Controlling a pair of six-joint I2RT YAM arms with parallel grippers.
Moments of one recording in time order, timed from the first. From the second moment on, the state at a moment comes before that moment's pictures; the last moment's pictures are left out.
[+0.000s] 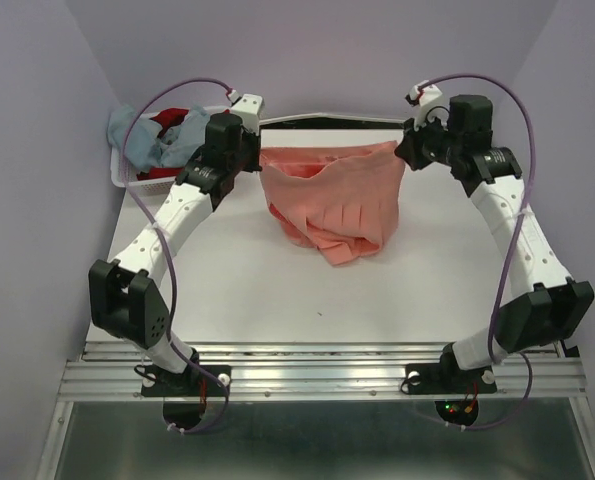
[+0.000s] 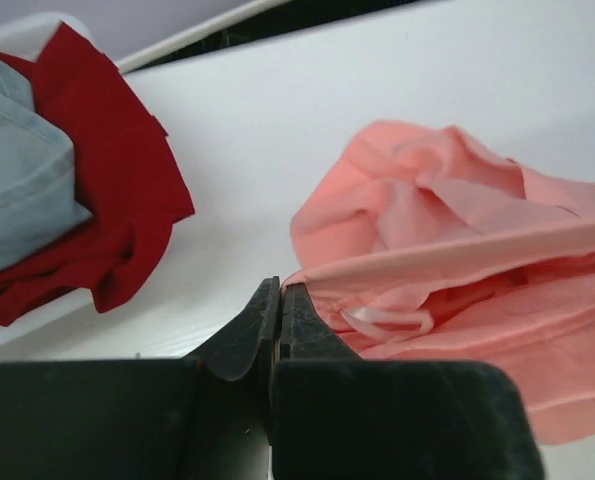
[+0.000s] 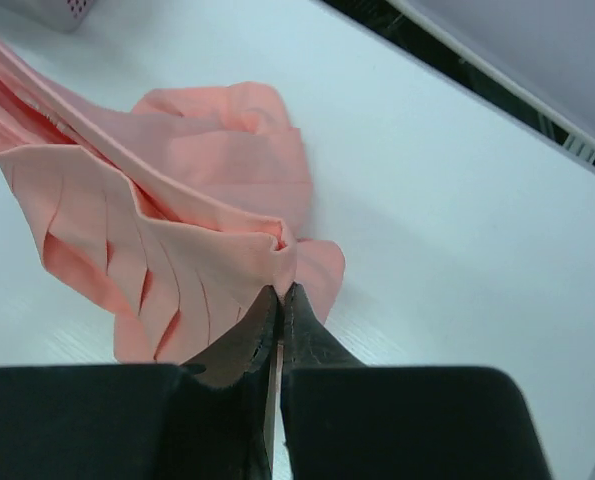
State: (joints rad) left arm -0.37 1.58 1.45 -0.29 -0.06 -0.04; right arm 0.20 1.51 1.63 -0.62 -0.30 -0.26
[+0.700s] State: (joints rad) left arm -0.43 1.46 1.54 -0.30 0.07 0.18; right arm 0.05 1.39 1.62 -0.47 -0.35 -0.20
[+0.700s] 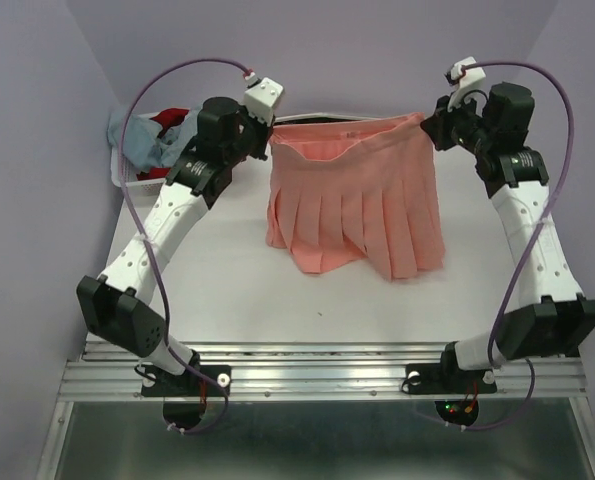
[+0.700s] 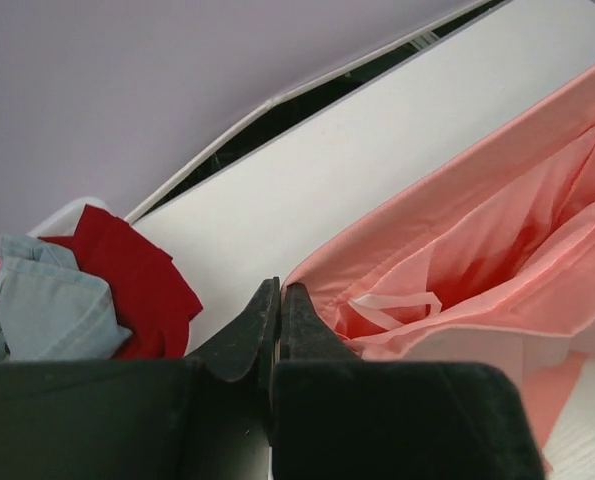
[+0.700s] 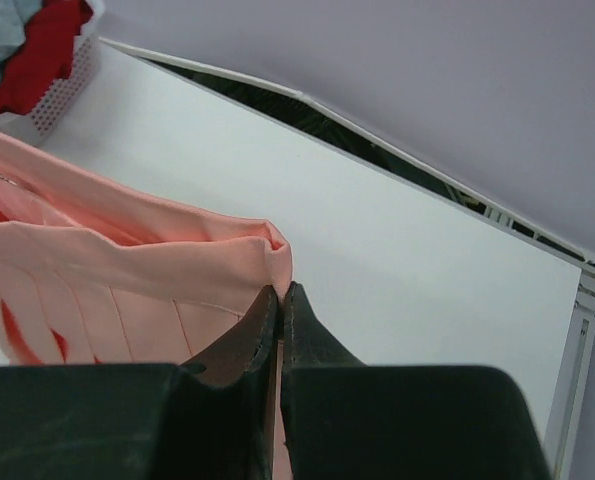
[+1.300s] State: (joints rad) left arm -0.37 2.17 2.37 -0.18 0.08 0.15; right arm -0.02 2.00 2.33 -0.27 -0.24 -0.04
